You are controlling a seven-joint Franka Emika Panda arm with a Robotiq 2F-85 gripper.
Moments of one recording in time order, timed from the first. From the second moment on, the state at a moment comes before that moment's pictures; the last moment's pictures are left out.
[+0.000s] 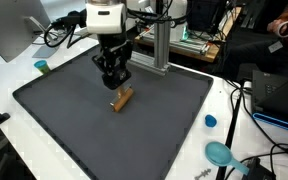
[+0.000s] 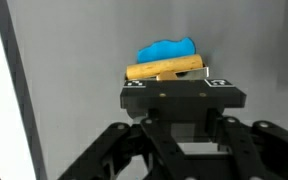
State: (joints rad) arm 0.06 0.43 0.11 -1.75 -0.20 2.18 -1.20
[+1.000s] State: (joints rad) arm 0.07 0.44 0.10 -1.75 -0.24 2.18 -1.13
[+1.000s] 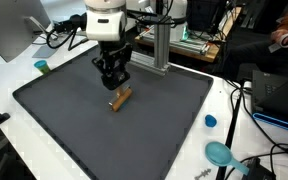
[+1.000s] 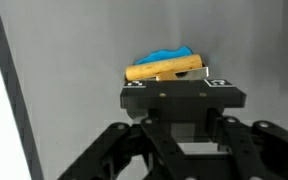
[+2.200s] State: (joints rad) arm 0.09 0.47 0.10 -1.72 -0.29 2.13 -1.05
